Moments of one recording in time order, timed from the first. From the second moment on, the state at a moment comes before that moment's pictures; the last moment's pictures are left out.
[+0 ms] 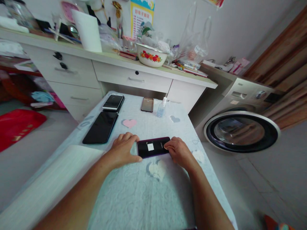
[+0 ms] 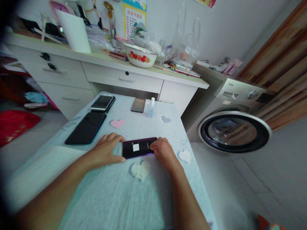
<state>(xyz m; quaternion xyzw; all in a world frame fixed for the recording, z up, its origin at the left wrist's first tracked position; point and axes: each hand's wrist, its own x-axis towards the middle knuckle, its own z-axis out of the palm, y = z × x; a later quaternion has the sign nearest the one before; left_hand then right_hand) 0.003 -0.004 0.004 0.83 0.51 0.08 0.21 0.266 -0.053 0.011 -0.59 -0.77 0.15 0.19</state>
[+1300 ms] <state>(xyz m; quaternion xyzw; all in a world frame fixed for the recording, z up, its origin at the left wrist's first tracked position) 0.002 -0.005 0.005 0.83 0.50 0.08 0.22 0.279 -0.034 -0.009 -0.65 -0.72 0.07 0.23</state>
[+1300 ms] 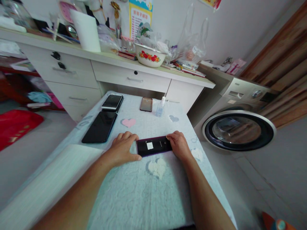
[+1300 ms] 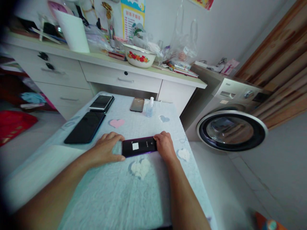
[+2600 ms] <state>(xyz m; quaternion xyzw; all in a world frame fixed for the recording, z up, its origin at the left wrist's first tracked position) 0.002 -0.005 0.003 0.84 0.50 0.08 0.21 0.244 -0.052 0.001 -0.56 -0.79 0.12 0.21</state>
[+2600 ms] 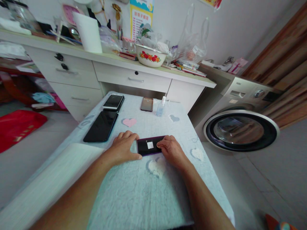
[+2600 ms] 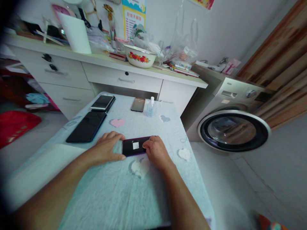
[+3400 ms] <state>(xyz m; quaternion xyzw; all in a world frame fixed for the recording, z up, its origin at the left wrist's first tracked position) 0.004 -0.005 -0.001 0.84 0.50 0.08 0.19 0.279 -0.052 0.008 -0.67 -0.72 0.08 0.15</state>
